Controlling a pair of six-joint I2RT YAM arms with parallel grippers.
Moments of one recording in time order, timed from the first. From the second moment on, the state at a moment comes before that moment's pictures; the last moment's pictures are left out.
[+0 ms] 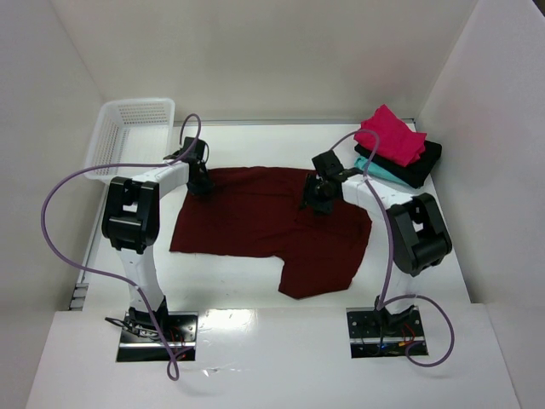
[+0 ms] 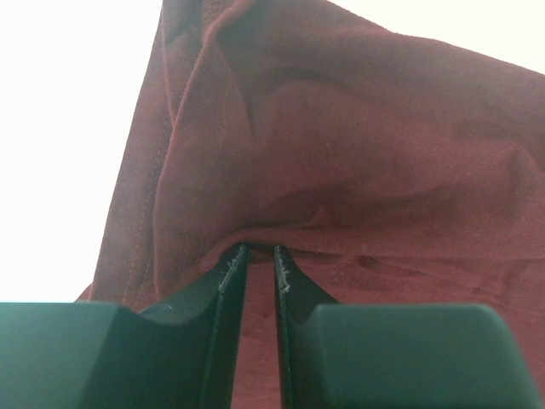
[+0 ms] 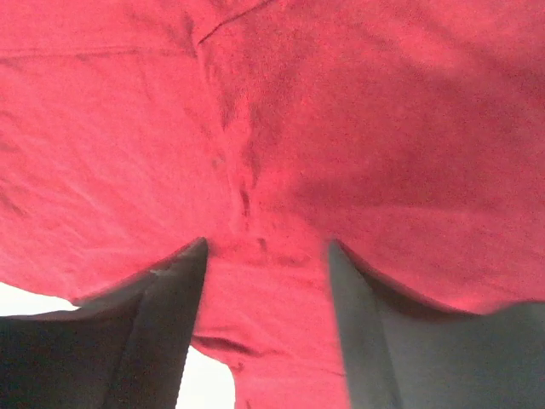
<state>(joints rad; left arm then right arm) -0.14 1.99 1.36 -0.44 -0.10 -0.50 0.41 1.74 1.15 -0.47 -0.09 0.65</state>
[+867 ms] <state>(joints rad) -0.14 1.94 1.36 -0.48 -0.25 -0.53 0.35 1.58 1.12 -0.56 0.16 0.68</state>
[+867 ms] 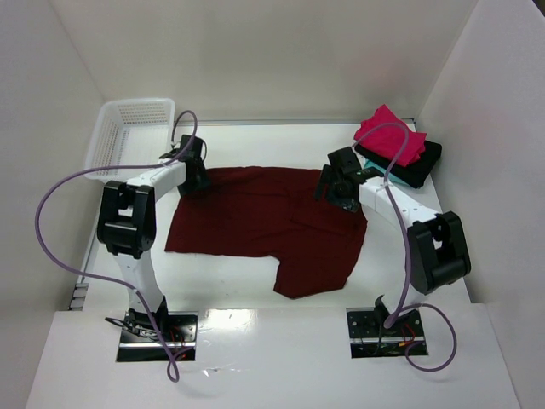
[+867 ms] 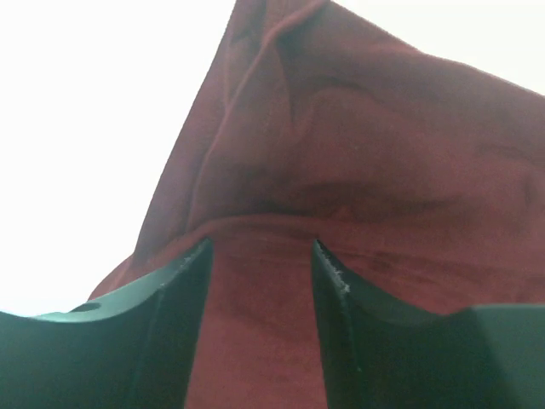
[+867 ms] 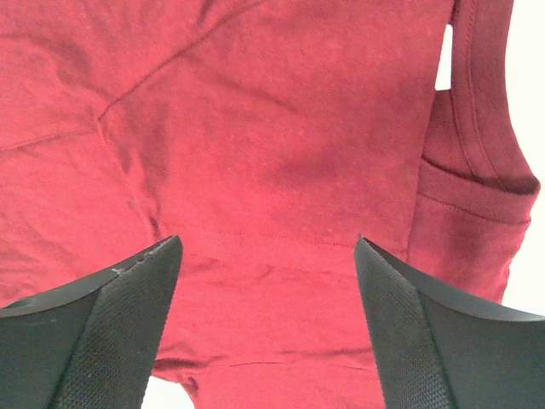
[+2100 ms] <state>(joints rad) -0.10 1.94 1.30 -0.48 -0.26 -0.55 0.24 1.71 1.01 -0.53 0.20 0.71</state>
